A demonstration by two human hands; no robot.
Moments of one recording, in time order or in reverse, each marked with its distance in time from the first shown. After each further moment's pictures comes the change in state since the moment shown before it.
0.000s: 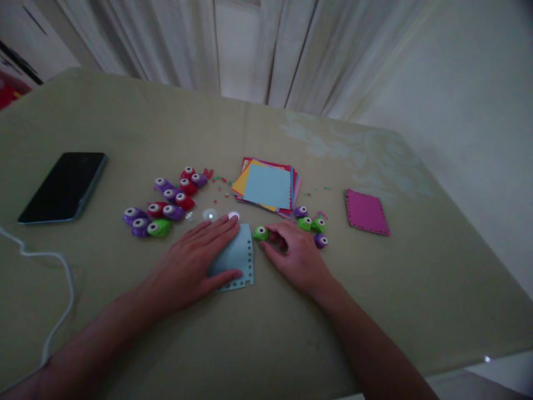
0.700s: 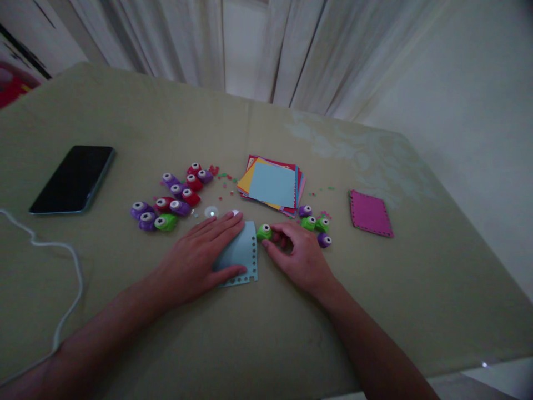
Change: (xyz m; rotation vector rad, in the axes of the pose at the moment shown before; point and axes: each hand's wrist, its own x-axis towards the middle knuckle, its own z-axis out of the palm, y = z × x) left_hand 0.002 0.004 -0.004 0.009 0.019 0.005; right_hand -0.003 -0.004 0.002 0.080 0.061 -0.027
